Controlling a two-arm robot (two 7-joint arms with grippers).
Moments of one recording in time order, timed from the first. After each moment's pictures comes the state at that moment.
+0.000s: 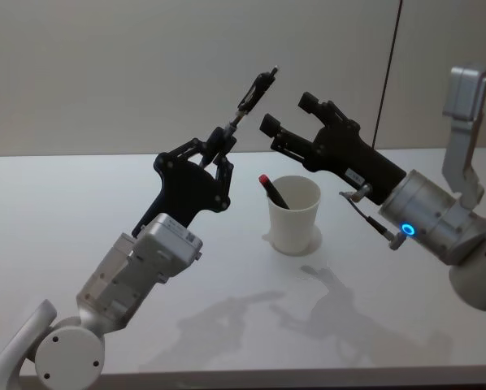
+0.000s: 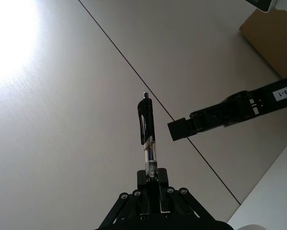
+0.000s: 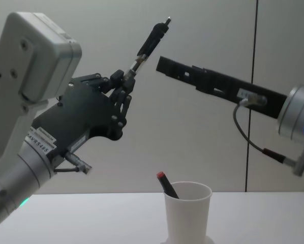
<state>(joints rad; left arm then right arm) -0.18 0.34 0.37 -1.50 0.24 -0.55 0.04 0.32 0.08 -0.20 -1.43 0.45 0.03 0.69</state>
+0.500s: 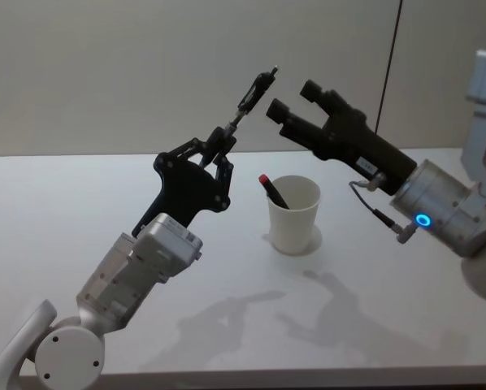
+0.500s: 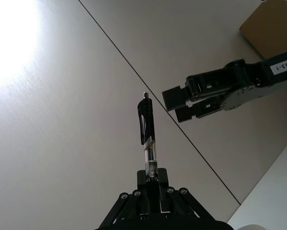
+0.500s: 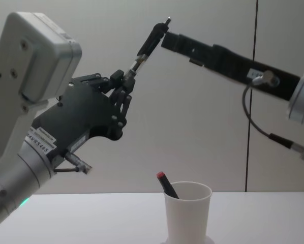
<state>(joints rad) -0.18 0.34 0.37 -1.50 0.24 -0.55 0.04 0.32 0.10 -0.19 -1.47 0.56 0.11 0.74</state>
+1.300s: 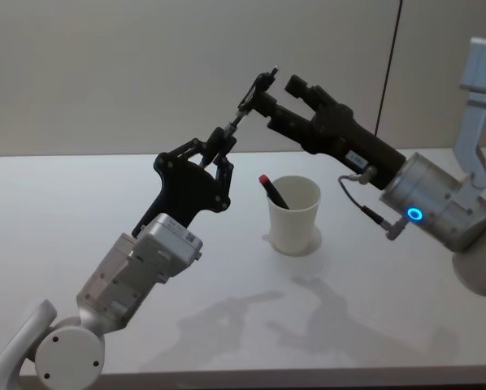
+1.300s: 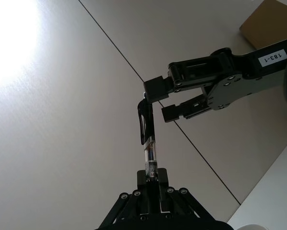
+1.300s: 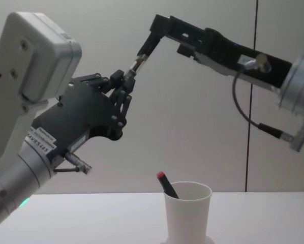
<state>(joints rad) -0.18 0.34 0.37 -1.50 0.24 -0.55 0.04 0.34 0.09 -0.21 -1.49 0.62 0.17 0.74</state>
